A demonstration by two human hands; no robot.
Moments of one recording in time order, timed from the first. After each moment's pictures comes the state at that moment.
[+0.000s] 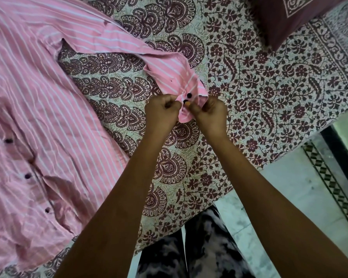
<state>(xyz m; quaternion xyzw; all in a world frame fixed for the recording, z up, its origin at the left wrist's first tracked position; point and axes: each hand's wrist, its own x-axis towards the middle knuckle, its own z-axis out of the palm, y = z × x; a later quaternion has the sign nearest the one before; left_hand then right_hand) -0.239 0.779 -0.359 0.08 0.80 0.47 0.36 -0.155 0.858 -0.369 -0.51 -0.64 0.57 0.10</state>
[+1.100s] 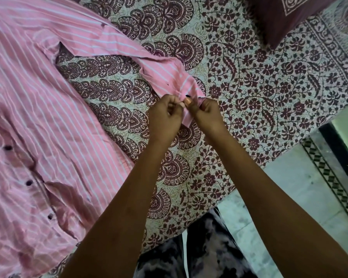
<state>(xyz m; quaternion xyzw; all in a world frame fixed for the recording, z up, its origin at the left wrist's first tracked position) -0.234 0.776 -0.359 0.14 0.81 0.46 0.33 -0.166 0.854 -0.361 -0.49 -0.56 0.67 0.04</state>
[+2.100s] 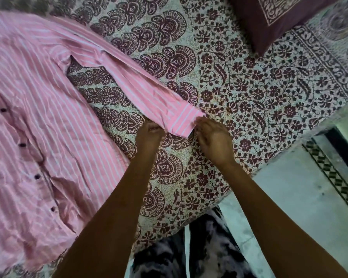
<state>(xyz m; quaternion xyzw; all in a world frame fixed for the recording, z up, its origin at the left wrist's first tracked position) -0.215 0.739 -0.378 -0.10 0.81 0.42 0.40 -0.074 0.856 -0.391 -0.32 -0.90 0.29 0.01</state>
